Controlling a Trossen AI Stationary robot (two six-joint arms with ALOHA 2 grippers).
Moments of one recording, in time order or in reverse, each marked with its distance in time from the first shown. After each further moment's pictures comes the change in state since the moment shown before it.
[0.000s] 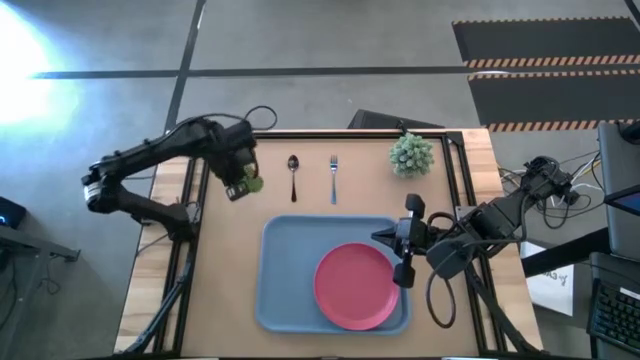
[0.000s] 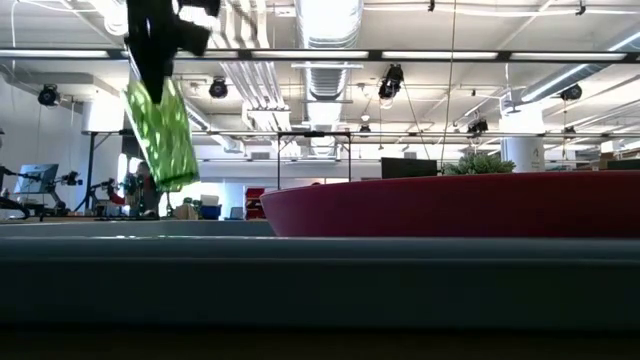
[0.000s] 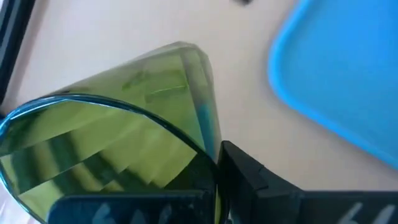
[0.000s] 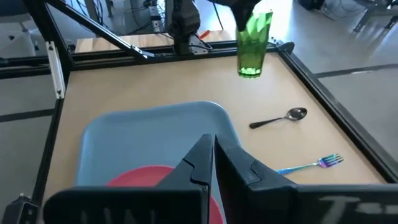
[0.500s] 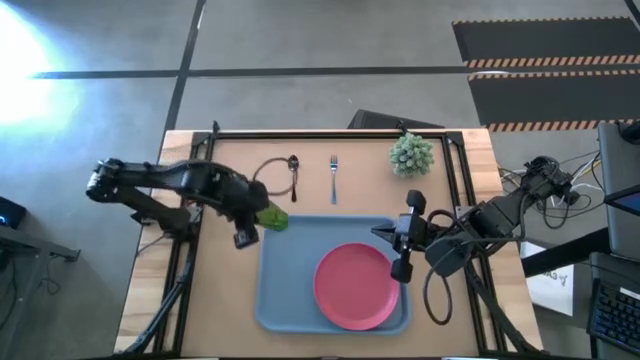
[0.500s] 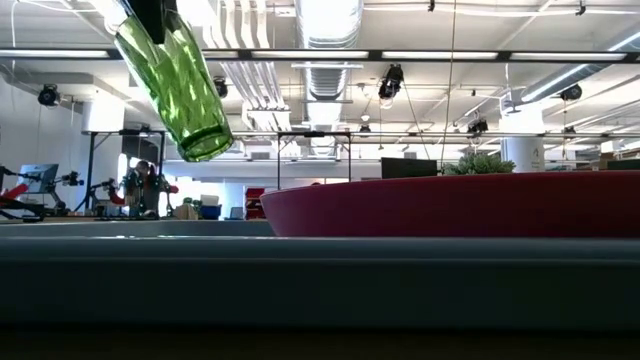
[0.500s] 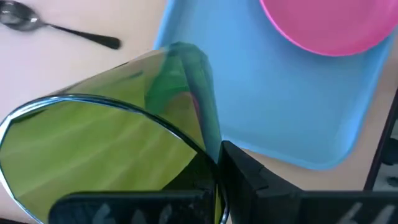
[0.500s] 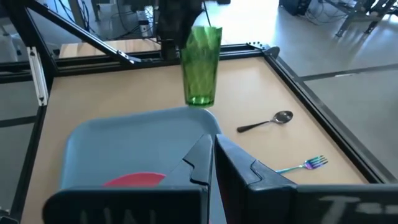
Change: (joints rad) left arm -0.550 0.057 0.089 0.118 -0.025 -0.366; right arm -0.013 0.000 0.000 -0.001 0.044 -0.007
